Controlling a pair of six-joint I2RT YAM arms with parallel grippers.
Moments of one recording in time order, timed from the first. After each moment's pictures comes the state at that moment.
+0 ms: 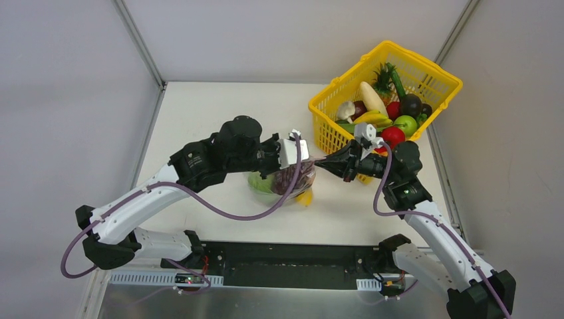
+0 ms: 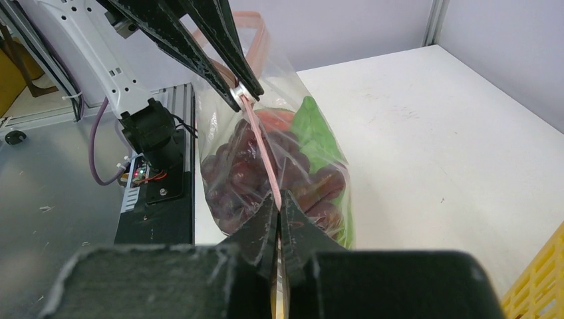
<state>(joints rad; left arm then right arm) -1.01 1.20 1.45 -0.71 0.09 0.47 0.42 0.84 0.66 0.28 -0.93 0.17</state>
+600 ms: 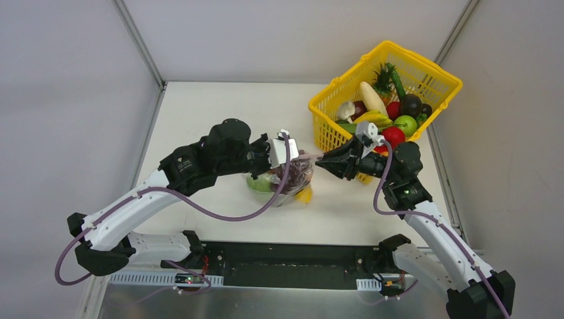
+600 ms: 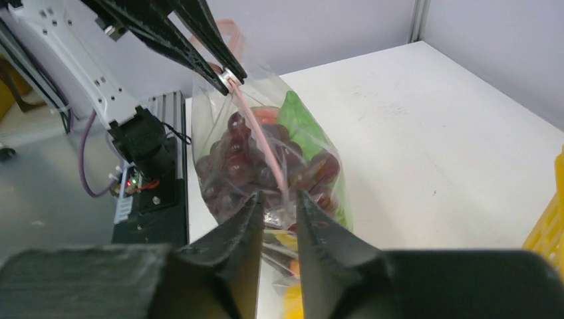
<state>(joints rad) -0.99 1.13 1.38 -0.72 0.05 0.46 0.42 0.83 0.65 0.30 -0.90 0.20</state>
